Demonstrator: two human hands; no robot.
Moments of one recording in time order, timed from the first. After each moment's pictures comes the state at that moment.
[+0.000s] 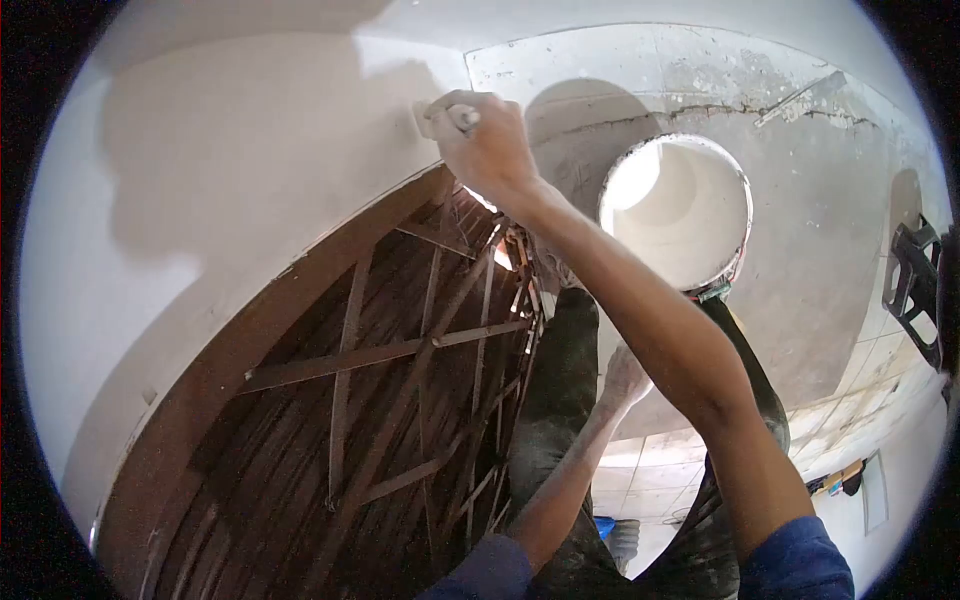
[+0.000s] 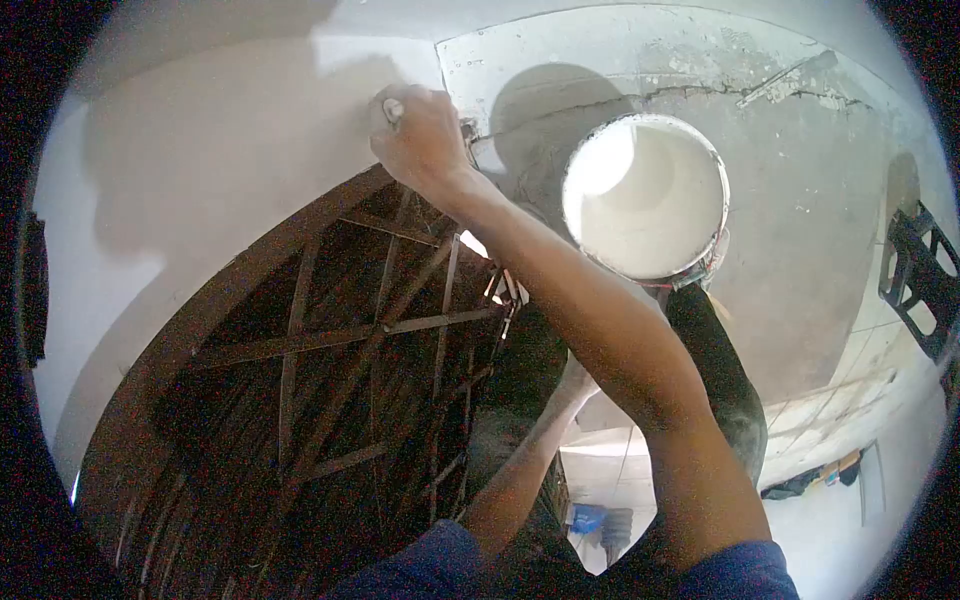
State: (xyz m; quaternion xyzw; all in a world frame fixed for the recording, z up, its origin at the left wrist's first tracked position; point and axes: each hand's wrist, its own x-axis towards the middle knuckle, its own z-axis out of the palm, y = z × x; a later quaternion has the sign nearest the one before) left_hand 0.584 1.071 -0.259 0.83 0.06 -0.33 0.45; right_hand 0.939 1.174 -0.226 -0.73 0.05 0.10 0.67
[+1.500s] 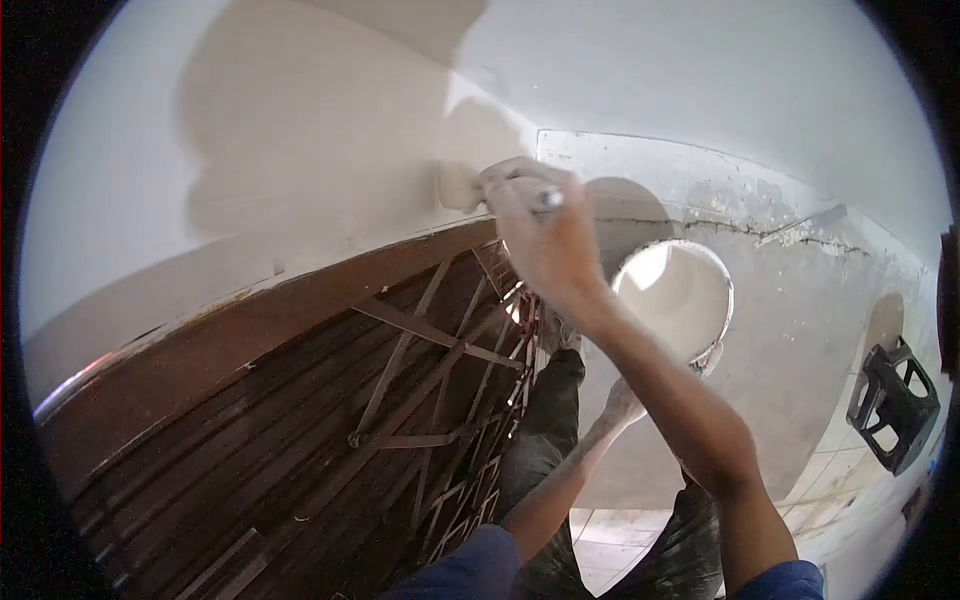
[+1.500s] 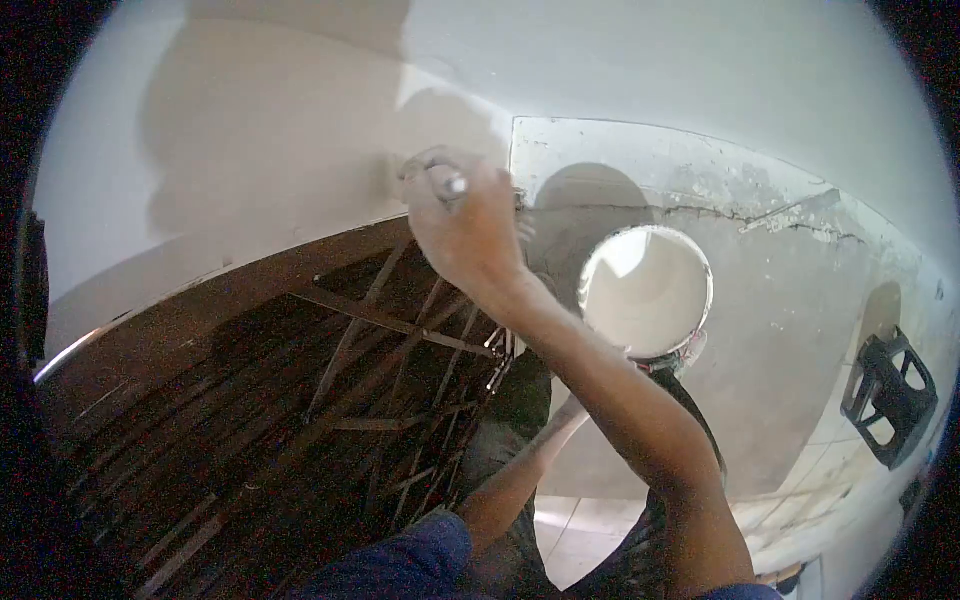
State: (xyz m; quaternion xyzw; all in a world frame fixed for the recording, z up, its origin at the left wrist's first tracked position) left_hand 0.638 1.023 -0.301 0.84 0.11 -0.25 0.47; right_hand 0.941 1.143 -0.057 -0.65 -0.04 0.14 0.74
